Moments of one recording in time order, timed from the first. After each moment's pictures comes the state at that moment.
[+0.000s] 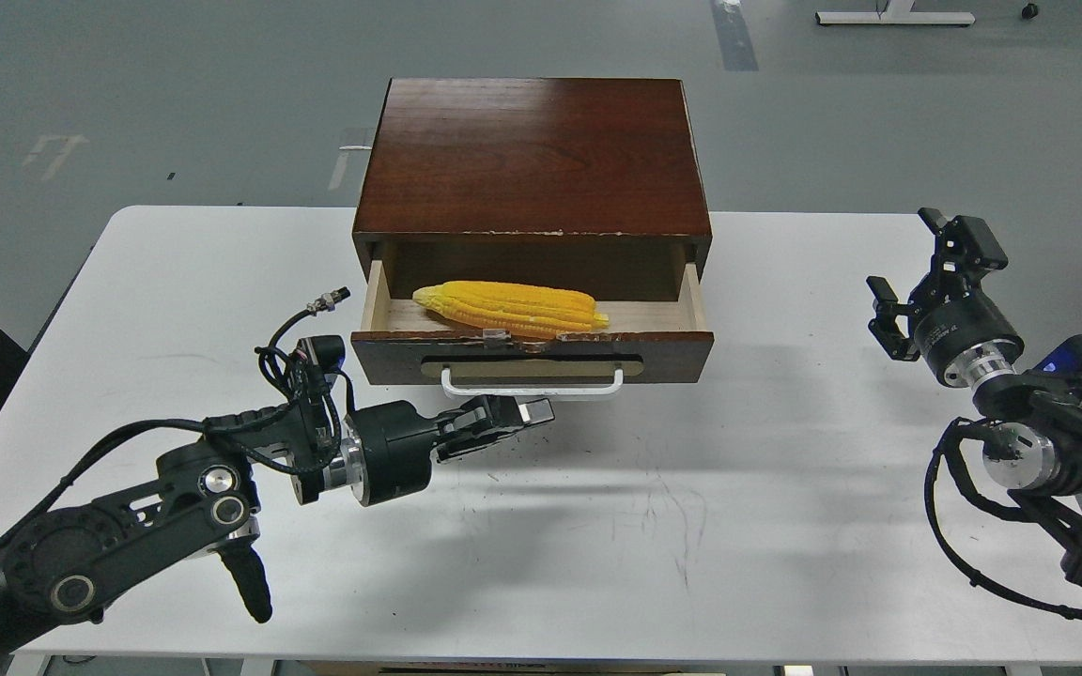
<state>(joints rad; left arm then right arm) -0.48 0.49 -0.57 -1.52 1.14 -0.28 -0.15 0.59 -0.51 0.52 0.80 -0.07 0.13 0.49</state>
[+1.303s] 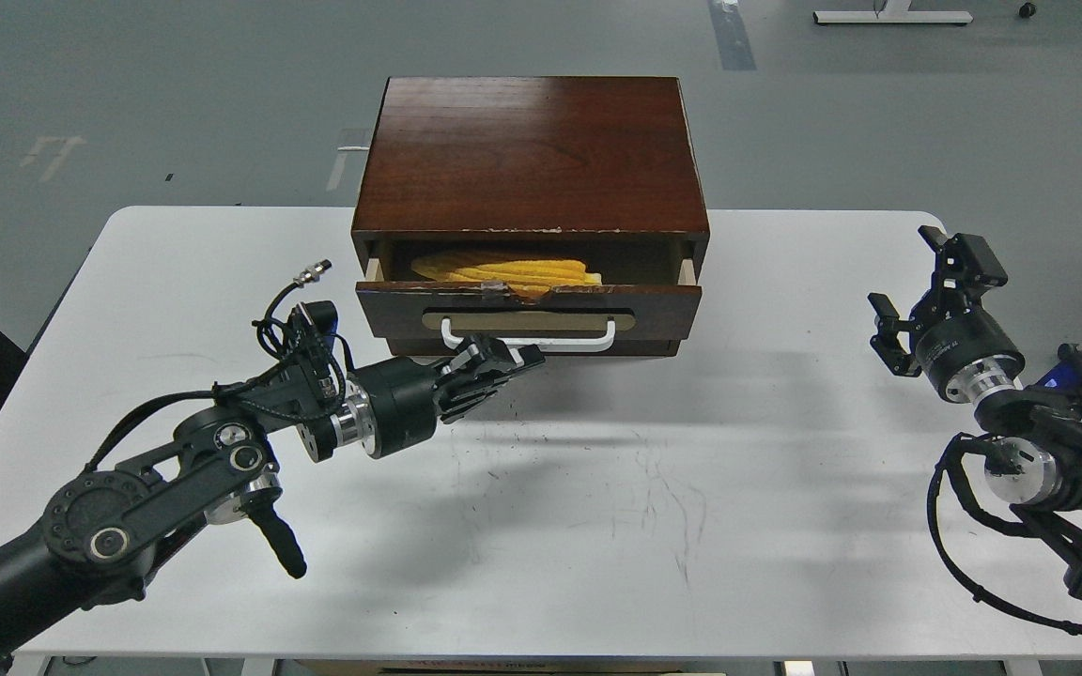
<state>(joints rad) -0.50 0.39 -0.66 -1.38 1.02 -0.29 -0.10 0.56 -0.51 0.52 0.81 -0.07 0.13 0.49</state>
